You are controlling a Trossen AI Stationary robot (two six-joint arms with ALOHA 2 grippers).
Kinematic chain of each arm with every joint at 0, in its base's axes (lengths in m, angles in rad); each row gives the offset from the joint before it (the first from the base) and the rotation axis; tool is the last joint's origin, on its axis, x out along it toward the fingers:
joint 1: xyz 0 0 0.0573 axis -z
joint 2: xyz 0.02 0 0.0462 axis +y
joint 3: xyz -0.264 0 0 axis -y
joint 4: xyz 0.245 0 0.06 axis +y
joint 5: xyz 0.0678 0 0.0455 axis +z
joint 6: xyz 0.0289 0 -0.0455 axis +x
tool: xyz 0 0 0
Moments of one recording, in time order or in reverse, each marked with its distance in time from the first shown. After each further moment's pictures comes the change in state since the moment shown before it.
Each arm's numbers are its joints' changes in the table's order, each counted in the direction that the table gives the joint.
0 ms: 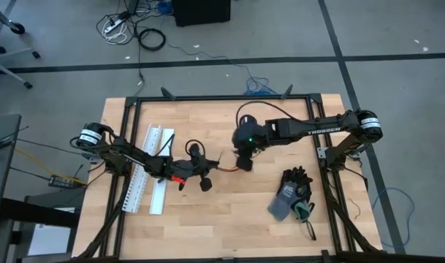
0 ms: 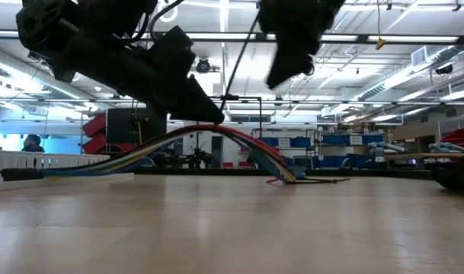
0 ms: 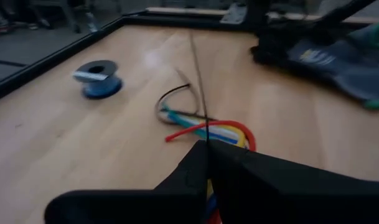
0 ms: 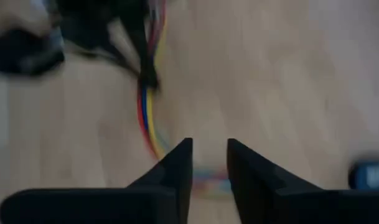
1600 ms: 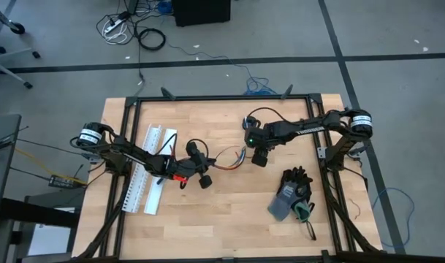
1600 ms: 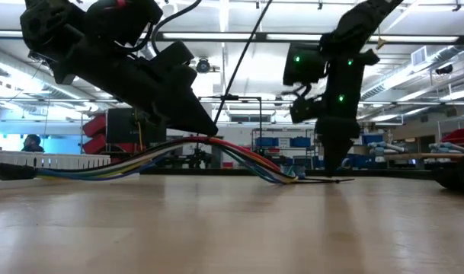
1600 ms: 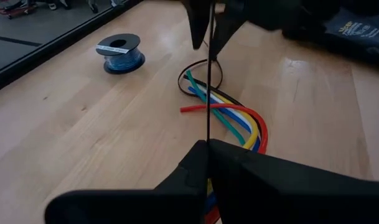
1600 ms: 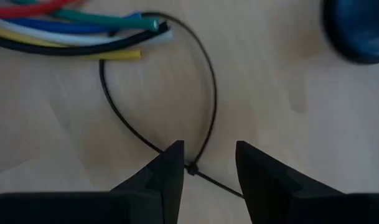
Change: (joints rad) left arm -0.023 -0.001 0.001 0.095 0.024 -0.044; right arm 0.177 0.099 -0.340 -0.017 -0.068 -0.077
